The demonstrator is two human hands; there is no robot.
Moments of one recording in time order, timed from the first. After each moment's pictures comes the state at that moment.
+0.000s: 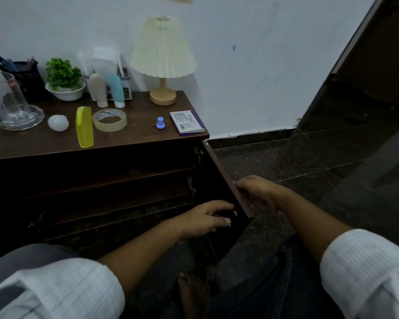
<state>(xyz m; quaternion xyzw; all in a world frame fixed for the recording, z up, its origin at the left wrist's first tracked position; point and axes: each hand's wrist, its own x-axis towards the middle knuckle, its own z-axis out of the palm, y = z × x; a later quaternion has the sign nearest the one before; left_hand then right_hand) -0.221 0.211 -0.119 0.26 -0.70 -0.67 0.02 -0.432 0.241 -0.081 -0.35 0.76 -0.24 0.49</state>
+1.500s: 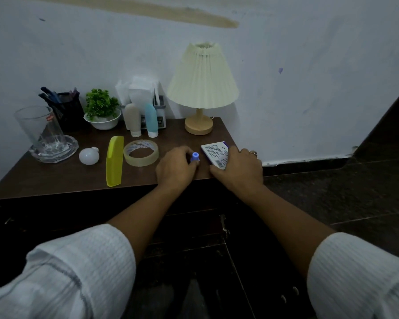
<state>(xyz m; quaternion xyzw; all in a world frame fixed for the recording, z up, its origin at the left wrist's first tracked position) -0.204 -0.022 -0.065 0.59 -0.74 -0.15 0.29 -0.363 0.035 -0.060 -0.57 0.80 -0.17 -0.06</state>
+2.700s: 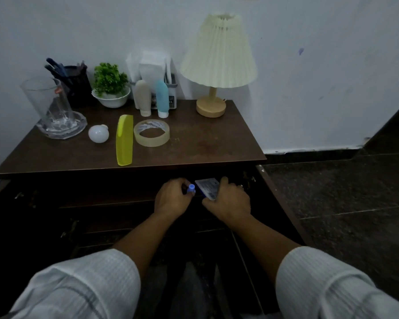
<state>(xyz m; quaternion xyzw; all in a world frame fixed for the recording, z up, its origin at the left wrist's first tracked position) -0.151 0.013 -0.179 0.59 -0.72 -0.28 0.22 -0.313 0.069 -0.169 -0.59 0.80 -0.10 0.07</state>
